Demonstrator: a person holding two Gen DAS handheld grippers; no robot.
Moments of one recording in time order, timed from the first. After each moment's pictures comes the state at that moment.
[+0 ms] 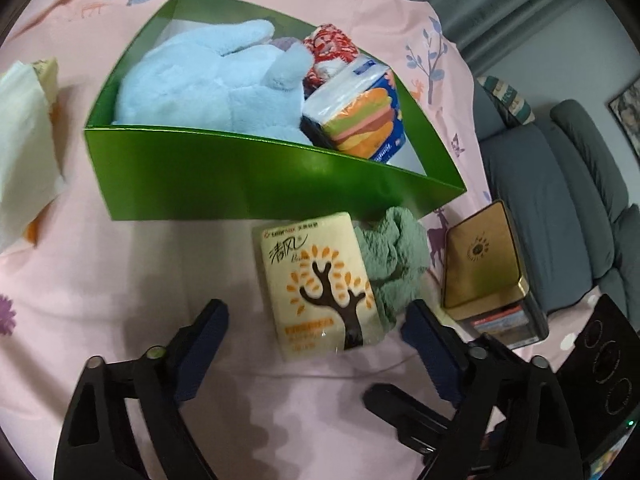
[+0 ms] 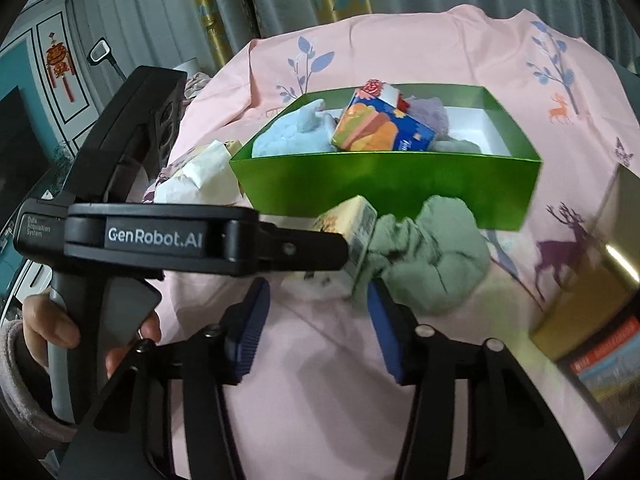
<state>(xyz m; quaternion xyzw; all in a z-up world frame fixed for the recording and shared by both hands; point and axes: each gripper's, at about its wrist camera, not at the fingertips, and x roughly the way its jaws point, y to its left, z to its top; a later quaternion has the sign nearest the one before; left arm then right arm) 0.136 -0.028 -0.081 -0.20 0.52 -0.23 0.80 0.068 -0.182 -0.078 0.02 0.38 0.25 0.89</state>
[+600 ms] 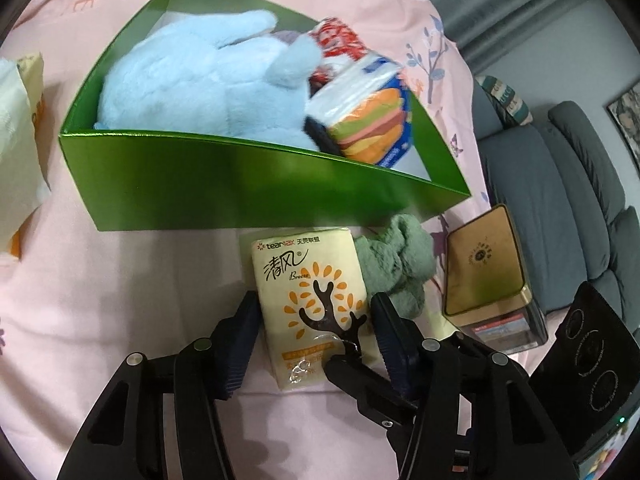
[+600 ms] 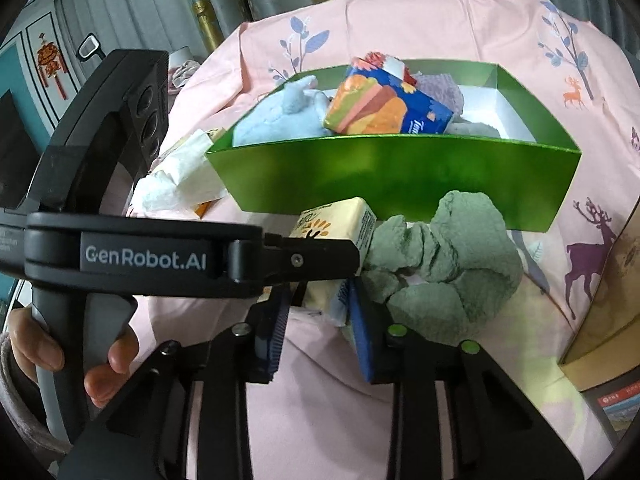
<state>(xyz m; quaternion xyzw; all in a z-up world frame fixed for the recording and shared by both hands) 0.142 -0.030 -0.082 -0.20 0.52 -0.23 0.79 0.085 -0.171 -0.091 0.02 0.40 0.25 0.88</state>
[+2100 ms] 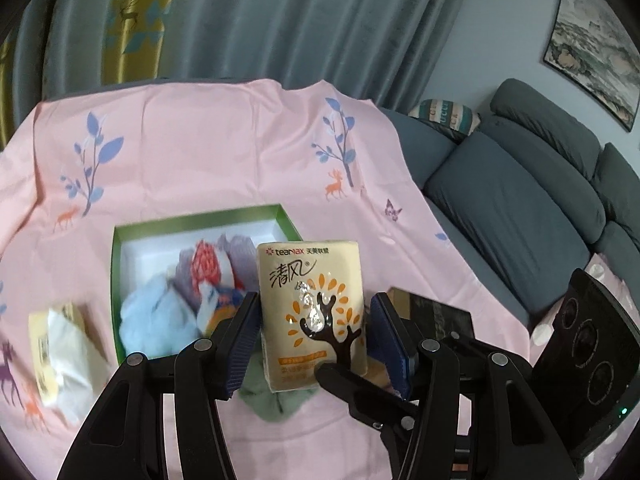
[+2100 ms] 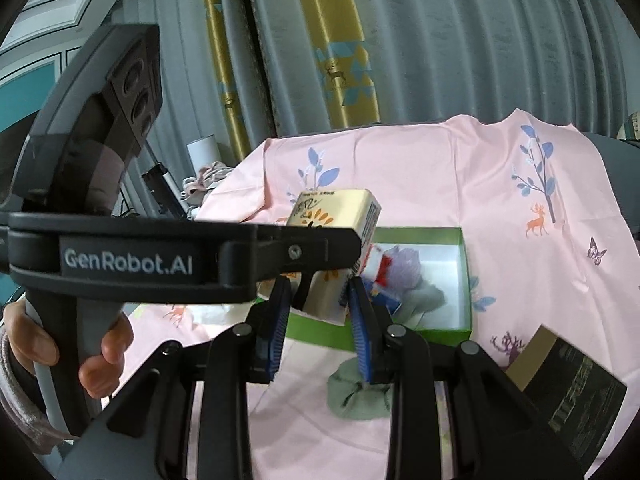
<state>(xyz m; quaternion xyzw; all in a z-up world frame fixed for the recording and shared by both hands) 0.133 -0.093 0.100 -0.07 0.39 -0.25 0.89 0.071 -0.218 0.040 0.03 0.25 0.26 0.93</state>
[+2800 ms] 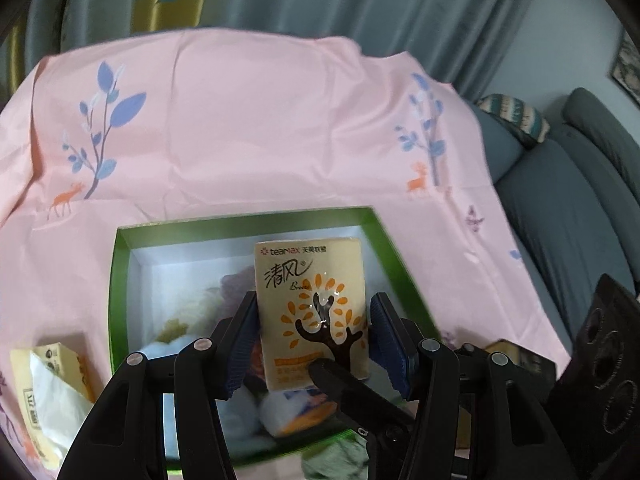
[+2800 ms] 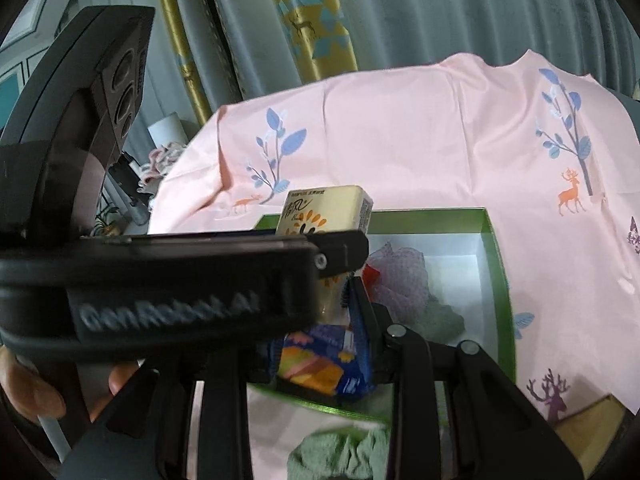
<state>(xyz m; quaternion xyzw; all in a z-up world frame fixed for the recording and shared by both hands) 0.254 -0.072 0.020 -0.09 0.44 -0.17 0.88 0.198 -0.187 -0.018 0.05 0.33 0.23 0.91</state>
